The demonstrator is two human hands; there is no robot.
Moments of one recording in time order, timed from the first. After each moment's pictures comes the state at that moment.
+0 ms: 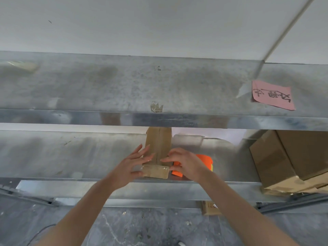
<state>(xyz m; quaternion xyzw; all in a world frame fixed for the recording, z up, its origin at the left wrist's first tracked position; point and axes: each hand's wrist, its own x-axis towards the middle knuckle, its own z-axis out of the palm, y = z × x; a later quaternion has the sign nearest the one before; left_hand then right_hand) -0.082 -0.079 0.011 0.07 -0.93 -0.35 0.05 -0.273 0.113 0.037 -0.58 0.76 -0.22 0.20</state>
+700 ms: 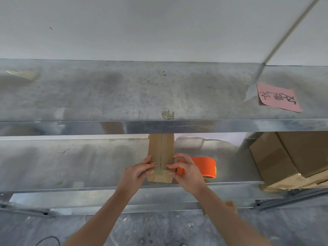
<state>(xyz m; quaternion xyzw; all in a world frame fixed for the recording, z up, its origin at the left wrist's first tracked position) -0.084 -0.062 -0.014 0.18 -0.85 -0.45 0.21 -0.237 0.112 -0.009 -0.42 0.81 -0.39 0.14</state>
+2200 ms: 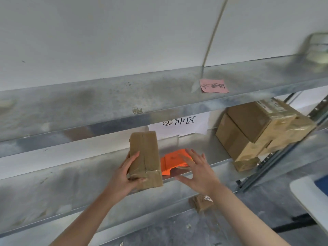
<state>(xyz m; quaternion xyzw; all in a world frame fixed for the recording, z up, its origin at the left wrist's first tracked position) -0.070 -0.049 0.044 0.12 -0.84 -0.52 0.09 -0.208 0.211 0.048 -0.37 0.90 -0.21 0.02</state>
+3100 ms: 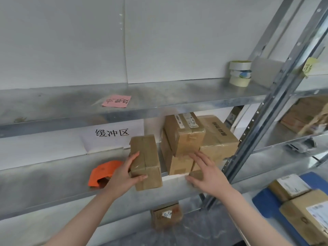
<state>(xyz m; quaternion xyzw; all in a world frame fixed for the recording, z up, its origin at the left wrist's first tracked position) -0.213 0.220 0.085 0.13 -0.85 -0.51 0.06 -0.346 0.518 0.110 -0.35 0.92 -0.19 0.00</state>
